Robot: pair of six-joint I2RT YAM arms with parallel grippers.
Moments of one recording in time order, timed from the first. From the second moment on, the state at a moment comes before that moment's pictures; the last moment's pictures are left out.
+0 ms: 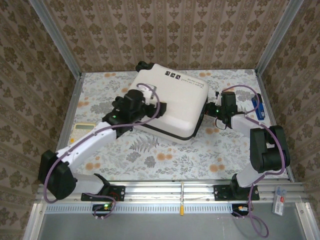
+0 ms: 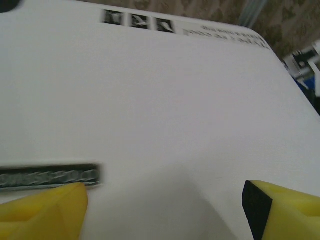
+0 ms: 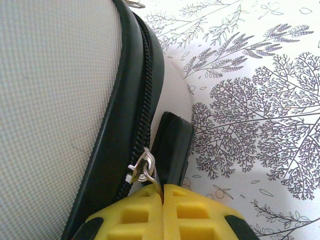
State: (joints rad) left arm -0.69 1.30 1.04 -0.20 0.00 -0.23; right arm 0.05 1.59 0.83 0.05 -0.25 0.44
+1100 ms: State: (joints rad) left arm -0.44 1.64 1.39 -0.21 0.23 -0.13; right arm 0.04 1.37 0.67 0.04 -0.23 0.45
